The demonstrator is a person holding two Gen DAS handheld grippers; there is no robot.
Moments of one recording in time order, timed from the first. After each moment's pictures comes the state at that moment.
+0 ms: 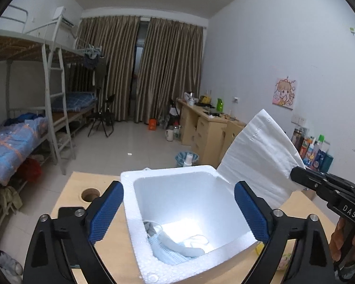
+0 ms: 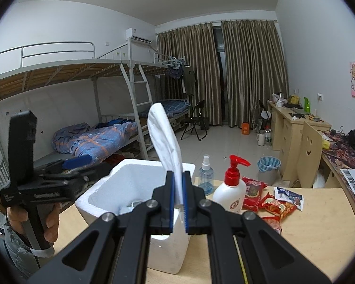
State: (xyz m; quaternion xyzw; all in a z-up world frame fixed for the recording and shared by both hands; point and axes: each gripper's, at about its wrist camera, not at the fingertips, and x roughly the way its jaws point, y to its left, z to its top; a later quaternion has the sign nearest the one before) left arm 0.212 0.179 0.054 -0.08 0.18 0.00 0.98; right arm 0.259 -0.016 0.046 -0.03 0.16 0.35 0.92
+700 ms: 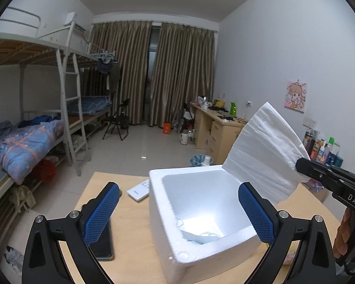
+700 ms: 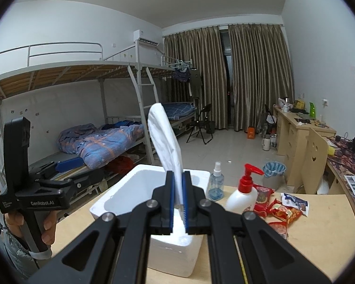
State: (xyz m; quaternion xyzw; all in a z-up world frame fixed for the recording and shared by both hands) left arm 0.179 0.198 0.057 -0.08 0.17 0.05 0.98; right arm 0.252 -0.001 0.053 -0.03 0.15 0.37 0.91
